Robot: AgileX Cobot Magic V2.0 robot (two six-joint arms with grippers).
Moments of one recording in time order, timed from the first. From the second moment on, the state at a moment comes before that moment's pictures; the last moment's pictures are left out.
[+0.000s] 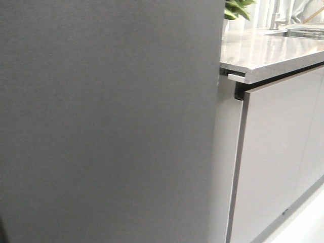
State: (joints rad) left arm -0.04 -0.01 0.00 -0.02 -0.13 -0.02; right arm 0.52 1.61 -1.72 0.72 0.70 -0.61
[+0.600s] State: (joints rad) left arm -0.04 -0.01 0.00 -0.02 -0.13 -0.02; right arm 0.51 1.79 -1.82 0.71 0.63 -0.60
